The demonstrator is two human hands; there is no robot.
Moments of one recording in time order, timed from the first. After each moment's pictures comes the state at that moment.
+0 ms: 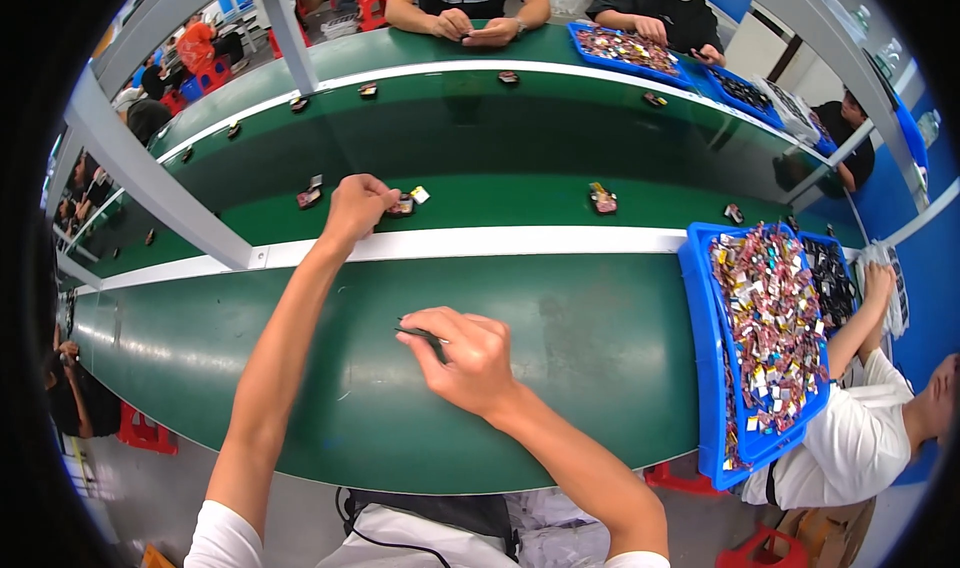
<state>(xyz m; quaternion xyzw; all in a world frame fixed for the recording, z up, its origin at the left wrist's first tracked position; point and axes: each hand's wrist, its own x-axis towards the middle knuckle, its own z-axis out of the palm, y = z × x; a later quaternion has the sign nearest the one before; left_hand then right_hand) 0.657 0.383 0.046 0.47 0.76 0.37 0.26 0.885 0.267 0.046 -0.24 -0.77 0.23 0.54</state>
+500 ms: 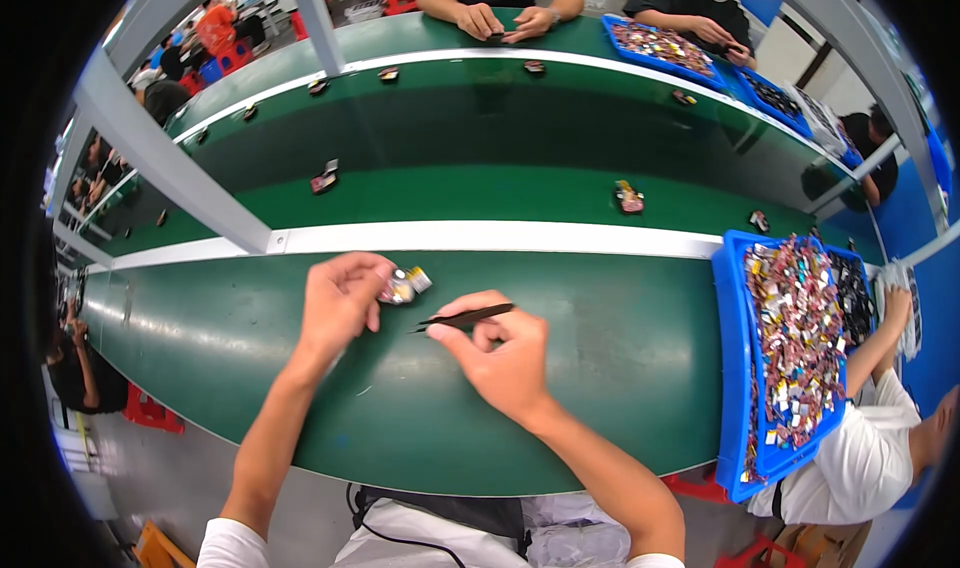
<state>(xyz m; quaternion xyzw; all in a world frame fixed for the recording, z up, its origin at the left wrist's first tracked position) 0.697 0.246 0.066 0.42 0.63 0.50 0.42 0.910 0.268 0.050 -0.33 -0.62 0.51 0.49</state>
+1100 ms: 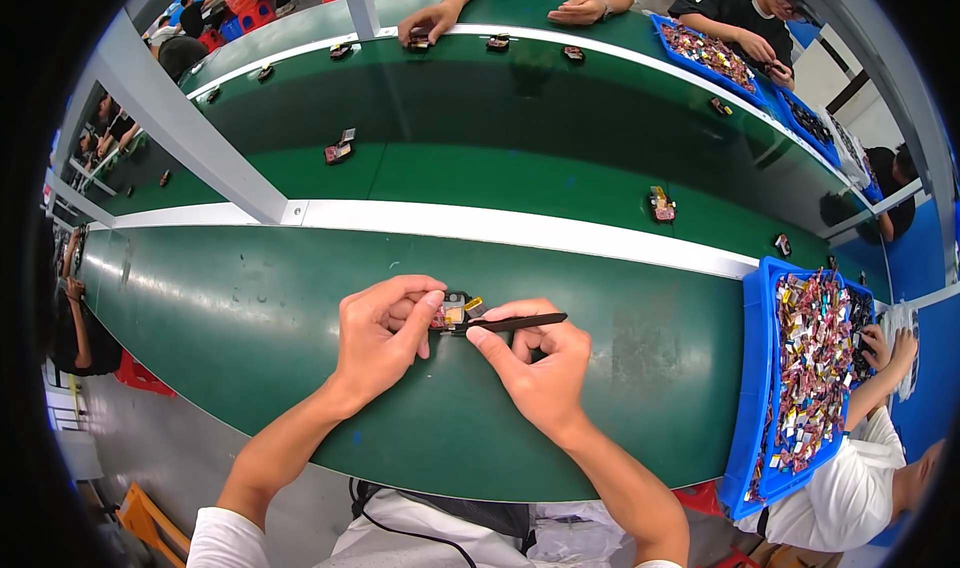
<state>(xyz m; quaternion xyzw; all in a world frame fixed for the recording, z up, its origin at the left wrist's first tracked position) 0.752 0.220 0.066 0.50 0.60 0.54 0.31 0.936 0.272 0.053 -0.34 -0.63 0.52 0.47</state>
